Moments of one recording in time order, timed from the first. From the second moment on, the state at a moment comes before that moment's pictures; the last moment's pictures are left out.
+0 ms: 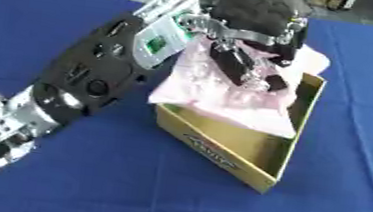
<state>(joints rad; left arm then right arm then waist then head) -1.00 0.29 -0.45 -1.33 -0.69 -0.68 -0.42 -0.35 -0.72 0.05 -1.76 0.35 -0.32 0.56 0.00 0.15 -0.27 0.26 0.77</state>
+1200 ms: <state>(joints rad) -0.99 0.29 -0.46 -1.29 -0.88 -0.73 -0.37 -0.36 -0.71 0.05 -1.75 0.34 -0.32 0.59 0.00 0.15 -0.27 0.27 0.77</state>
